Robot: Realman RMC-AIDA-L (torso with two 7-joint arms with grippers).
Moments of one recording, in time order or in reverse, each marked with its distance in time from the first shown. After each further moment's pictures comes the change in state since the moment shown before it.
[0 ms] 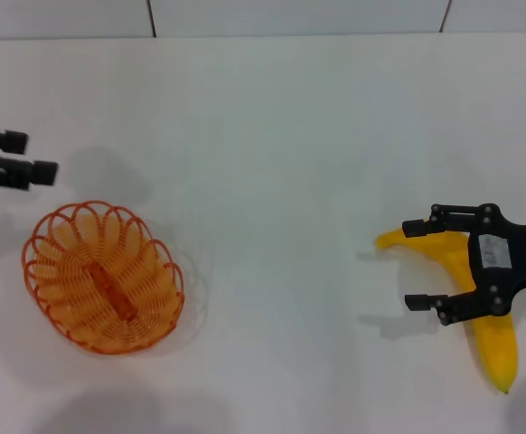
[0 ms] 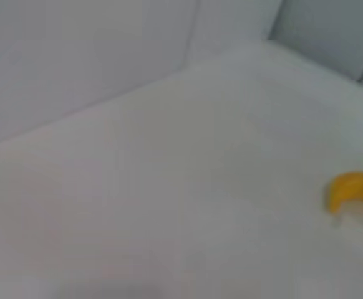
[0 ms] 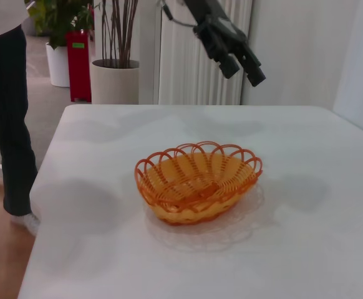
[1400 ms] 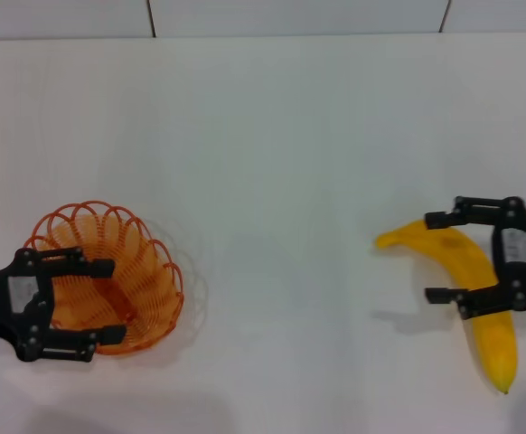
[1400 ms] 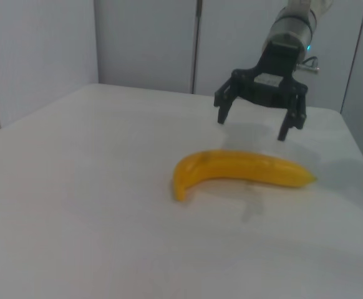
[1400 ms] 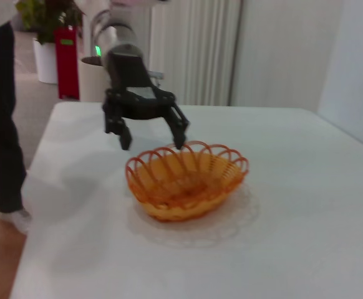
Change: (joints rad) left arm 0.183 -0.074 -0.014 -0.364 -0.063 -0.011 0.804; right arm -0.022 -0.010 0.028 -0.049 0.003 -0.038 -0.008
